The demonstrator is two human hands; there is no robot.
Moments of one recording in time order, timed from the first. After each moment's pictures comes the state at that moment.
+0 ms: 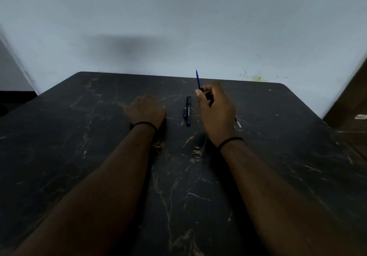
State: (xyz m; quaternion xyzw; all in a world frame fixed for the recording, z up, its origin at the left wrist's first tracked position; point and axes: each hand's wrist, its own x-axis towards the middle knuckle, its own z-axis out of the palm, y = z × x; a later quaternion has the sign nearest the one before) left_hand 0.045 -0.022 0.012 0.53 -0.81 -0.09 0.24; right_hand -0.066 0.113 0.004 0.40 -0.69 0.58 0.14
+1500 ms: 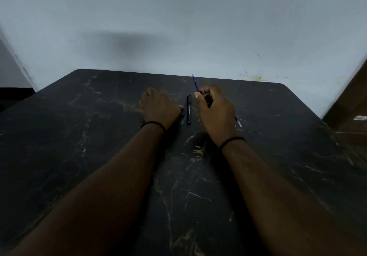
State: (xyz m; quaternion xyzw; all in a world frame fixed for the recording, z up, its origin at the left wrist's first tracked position) left_hand 0.021 -0.012 0.007 0.48 -0.84 -0.06 0.23; right_hand -0.072 0.112 -0.003 0.43 -0.69 0.57 0.13
